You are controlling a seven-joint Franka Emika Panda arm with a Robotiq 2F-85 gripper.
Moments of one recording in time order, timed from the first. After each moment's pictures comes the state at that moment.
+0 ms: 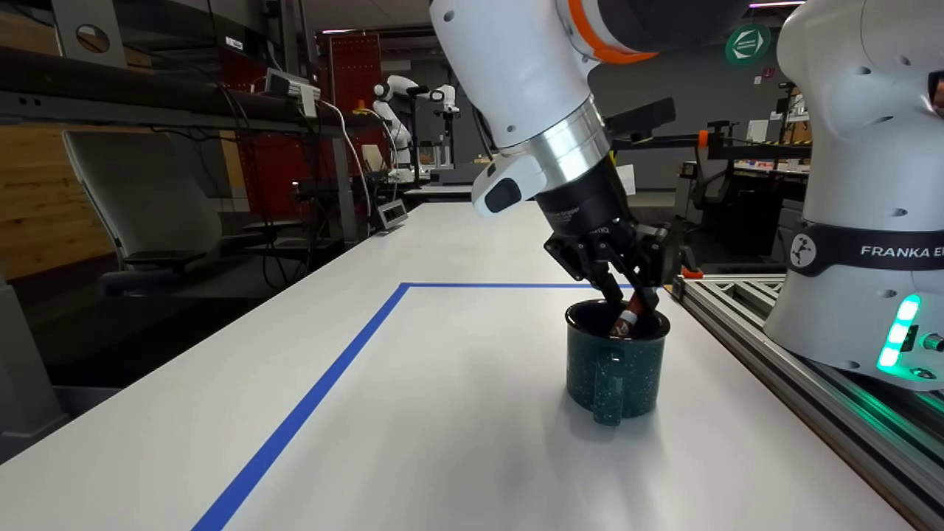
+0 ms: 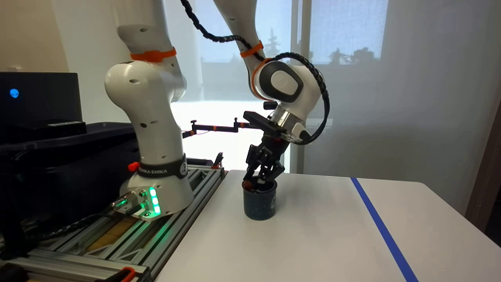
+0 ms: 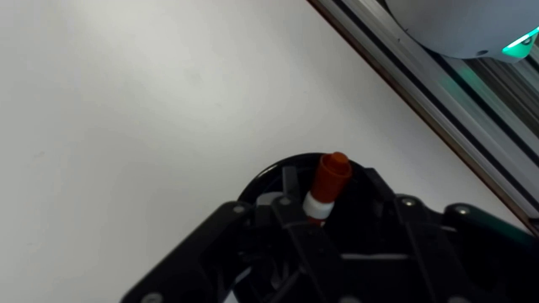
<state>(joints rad) 0.14 -0.07 0.10 -2.75 -0.16 2.15 -0.48</state>
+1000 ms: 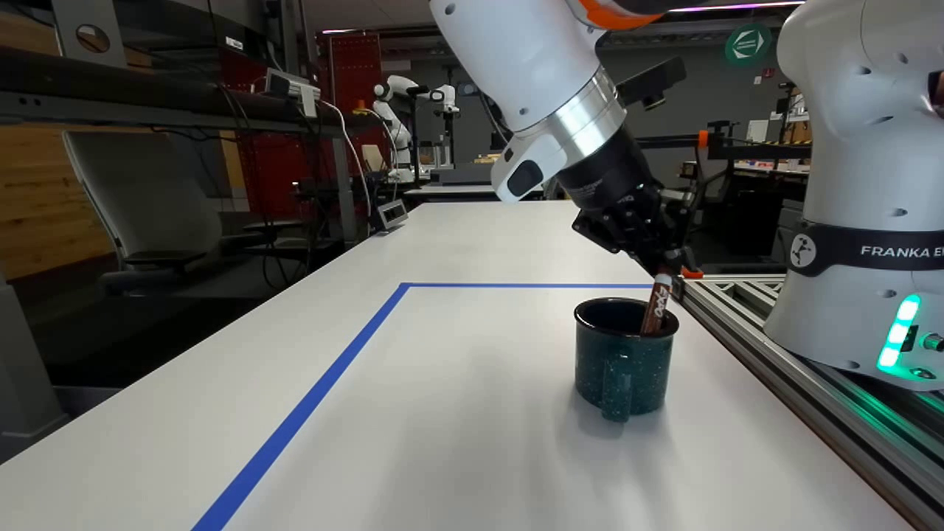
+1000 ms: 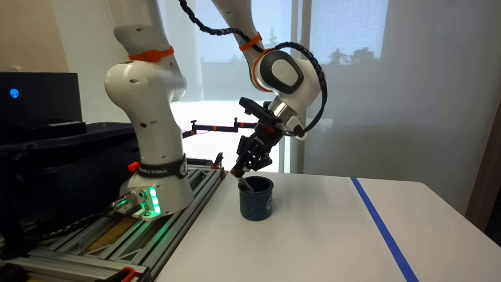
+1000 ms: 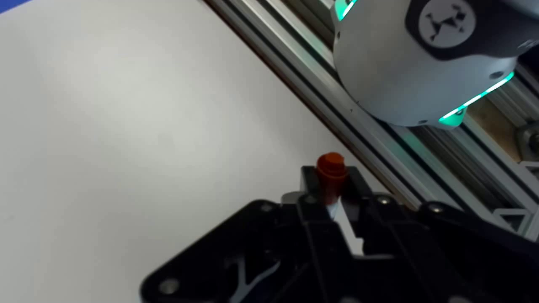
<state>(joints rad) 0.14 -0.14 0.10 -2.74 -0.15 1.92 -0.53</state>
